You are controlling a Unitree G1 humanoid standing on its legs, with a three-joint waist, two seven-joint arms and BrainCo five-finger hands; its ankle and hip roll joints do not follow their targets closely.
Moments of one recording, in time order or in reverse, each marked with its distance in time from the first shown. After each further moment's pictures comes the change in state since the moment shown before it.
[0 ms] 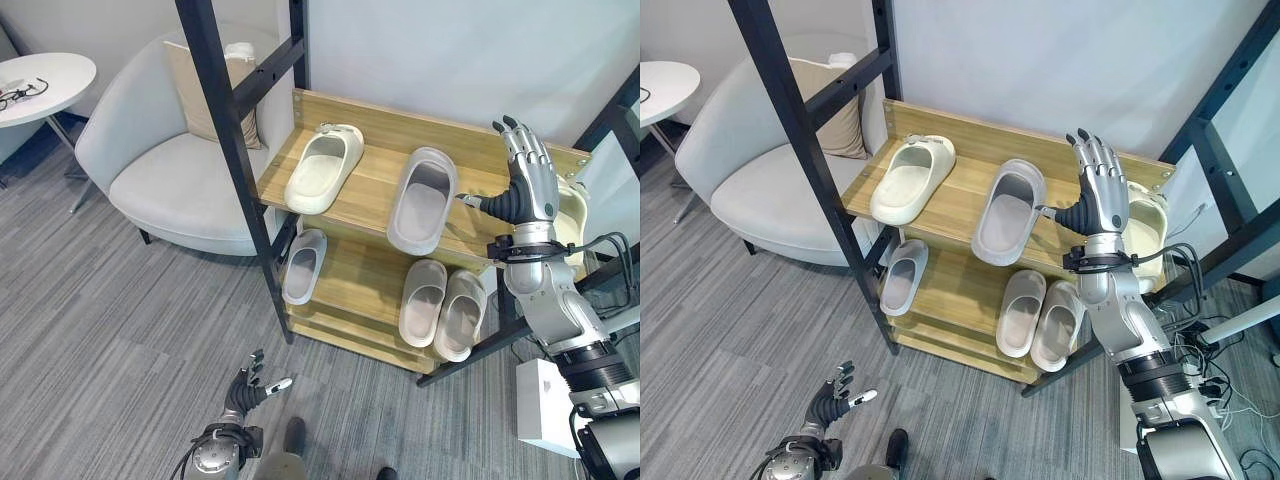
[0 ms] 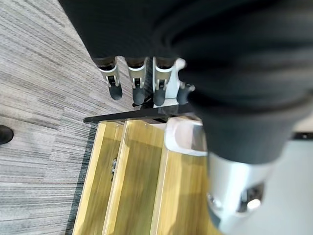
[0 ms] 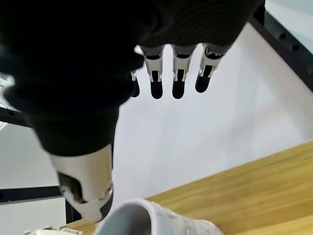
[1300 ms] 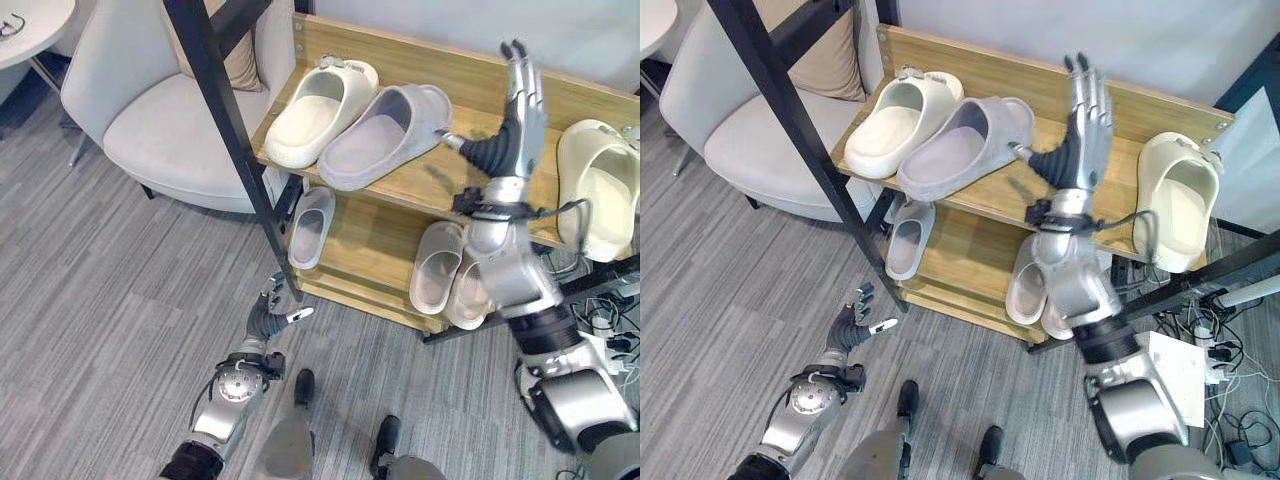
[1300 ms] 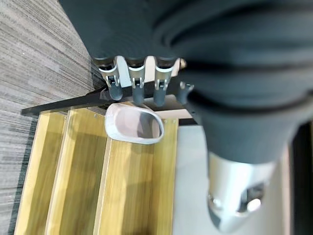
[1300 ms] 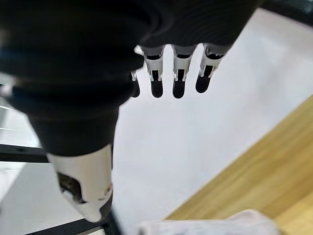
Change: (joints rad) left arm -0.252 0.004 -0.077 -0.119 -0.006 -0.035 0.096; right arm -0.189 0.213 0.058 -0.109 0.039 0.114 -0.125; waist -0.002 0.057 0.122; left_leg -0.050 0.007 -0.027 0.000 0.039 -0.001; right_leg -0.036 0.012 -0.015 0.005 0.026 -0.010
